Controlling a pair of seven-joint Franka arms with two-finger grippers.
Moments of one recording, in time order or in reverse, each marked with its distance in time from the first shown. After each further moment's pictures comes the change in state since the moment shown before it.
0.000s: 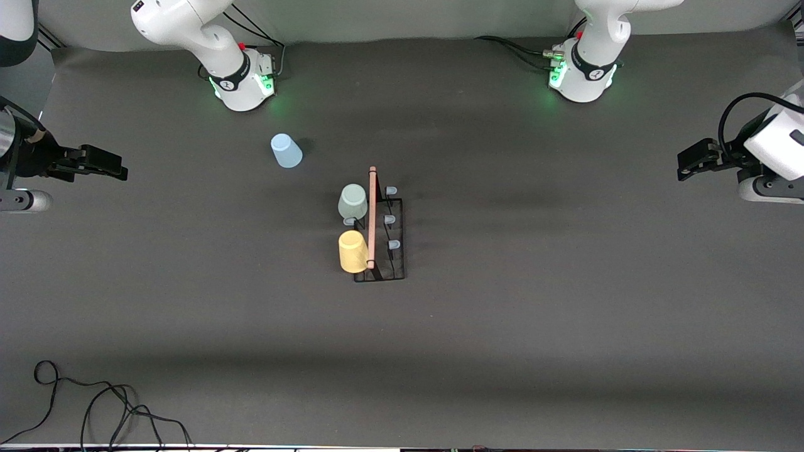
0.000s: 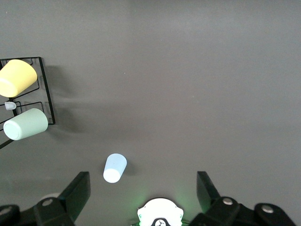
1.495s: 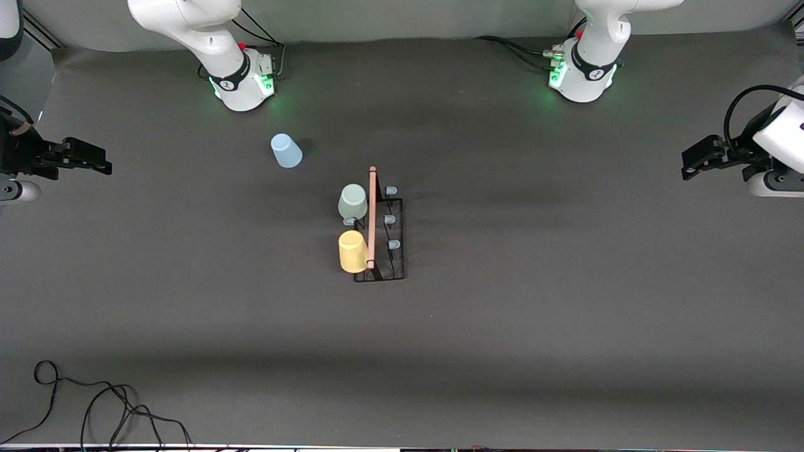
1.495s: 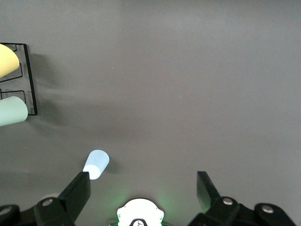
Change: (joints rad) left arm 0.000 -0.017 0.001 -0.001 -0.001 0.008 -0.027; right arm -0.569 -0.101 0.597 -0.106 -0.116 0.056 -0.067
